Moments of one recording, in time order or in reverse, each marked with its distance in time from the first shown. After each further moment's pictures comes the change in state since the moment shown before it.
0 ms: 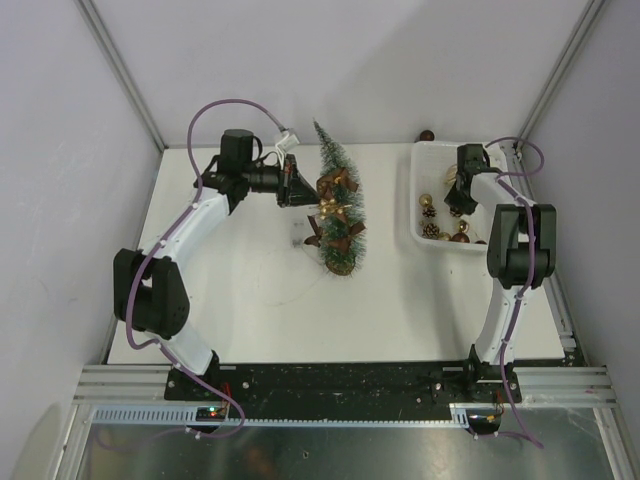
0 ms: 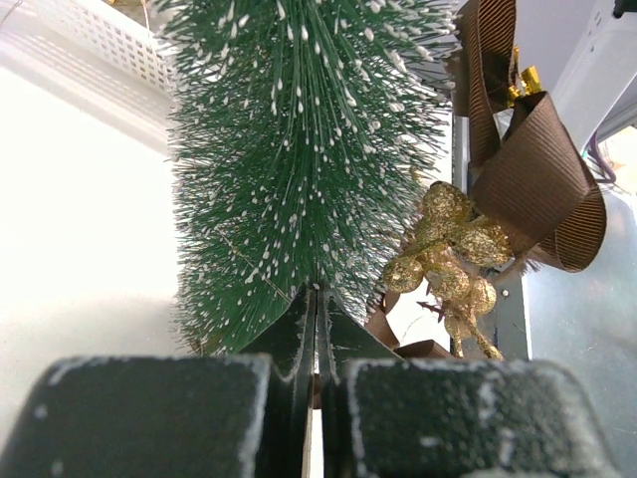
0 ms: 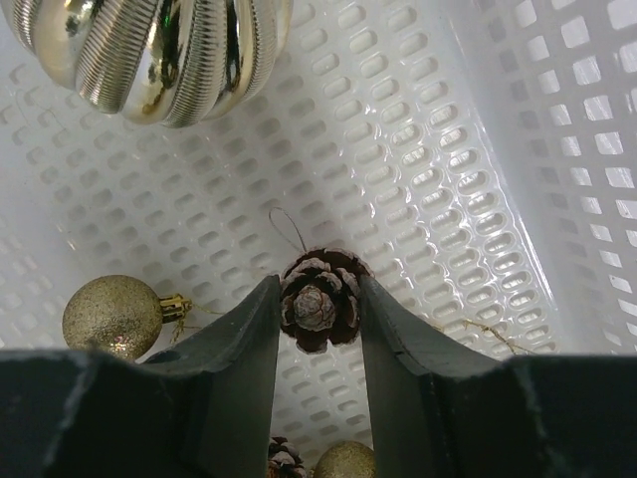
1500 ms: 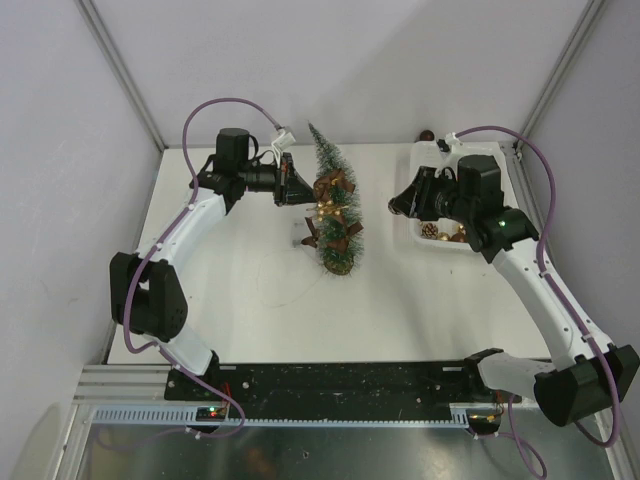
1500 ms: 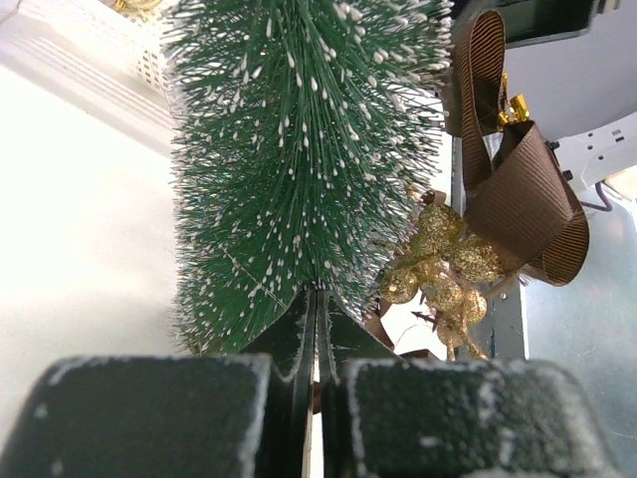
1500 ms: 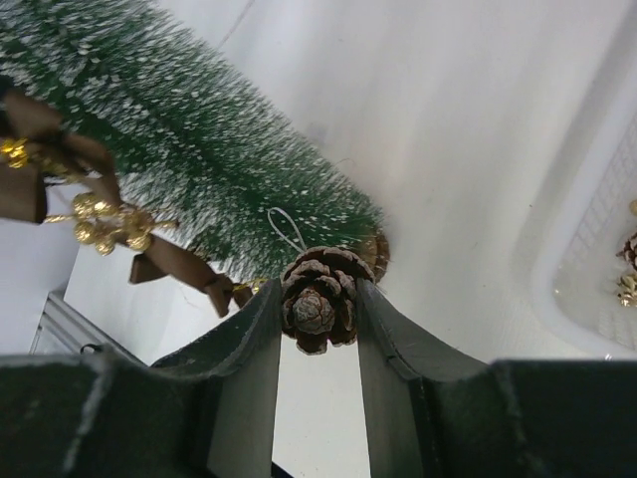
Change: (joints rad) left arm 0.016 -0.021 -0.003 -0.010 0.000 -0.011; right arm 0.341 -0.856 -0.307 0.010 -0.543 -0.108
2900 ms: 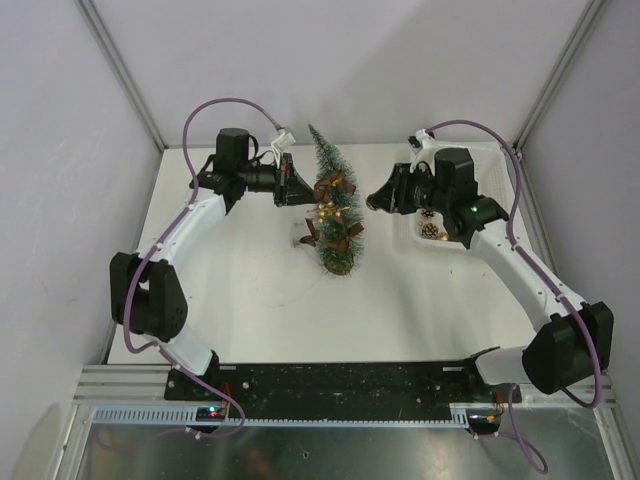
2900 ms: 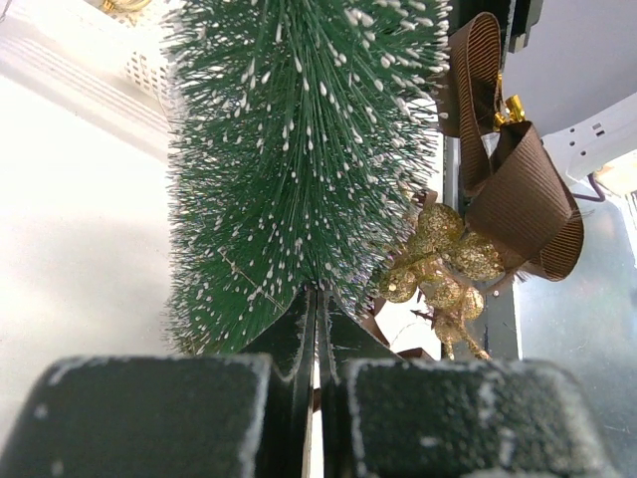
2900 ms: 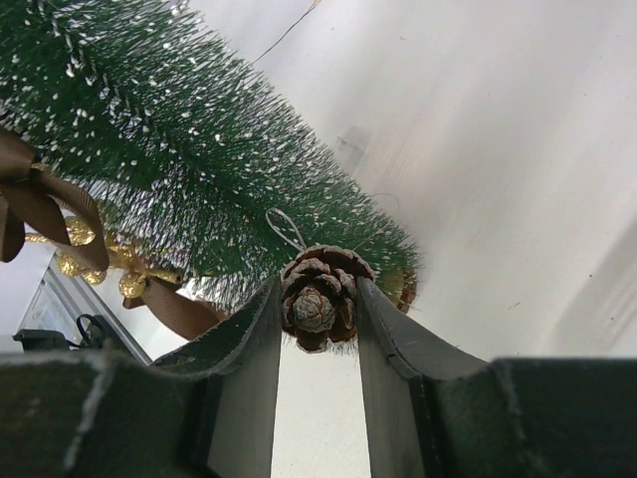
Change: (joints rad) left arm 0.000 0.000 0.000 -0.001 0.017 0.000; right arm 0.034 0.146 -0.016 0.200 -0.150 -0.061
